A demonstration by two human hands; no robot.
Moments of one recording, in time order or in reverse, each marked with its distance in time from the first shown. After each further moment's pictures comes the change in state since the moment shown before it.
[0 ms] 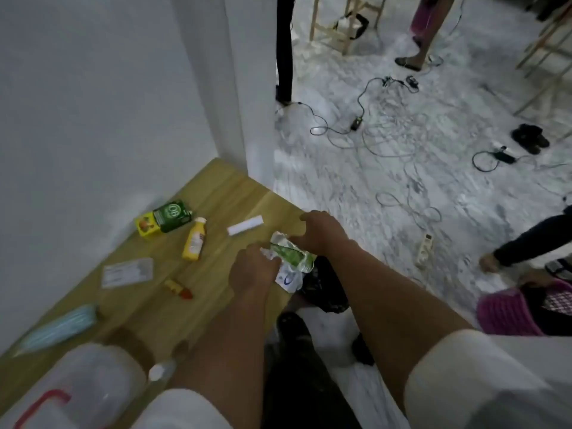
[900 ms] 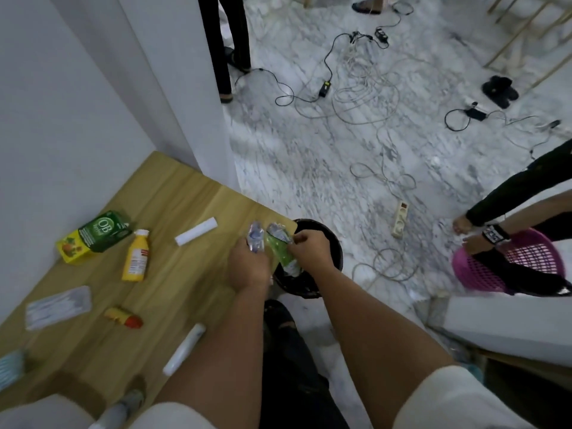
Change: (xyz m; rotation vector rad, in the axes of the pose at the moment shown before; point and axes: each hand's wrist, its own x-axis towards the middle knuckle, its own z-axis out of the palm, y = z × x) left_hand 0.036 0.057 0.091 -0.152 0.078 -0.142; right_hand 0.014 0.097 0.071 0.677 0.146 0.480
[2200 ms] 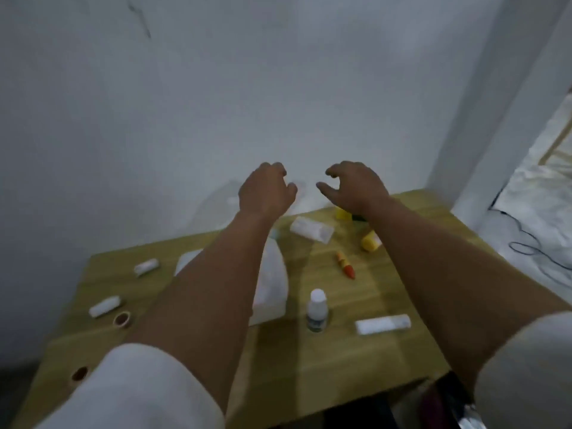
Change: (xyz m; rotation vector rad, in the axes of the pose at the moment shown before) left_hand -0.016 -0.234 -0.347 0.278 0.782 0.188; right_hand -0.185 -0.238 0.246 -0.617 -0.043 -1.459
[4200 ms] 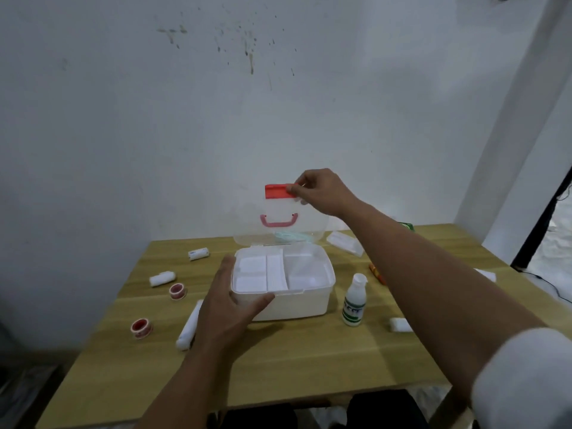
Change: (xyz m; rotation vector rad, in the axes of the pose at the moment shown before) left_hand -0.249 -0.197 0.033 -0.599 0.235 -0.177; right_hand -0.021 -0.155 0.039 0.552 -0.058 -0.193
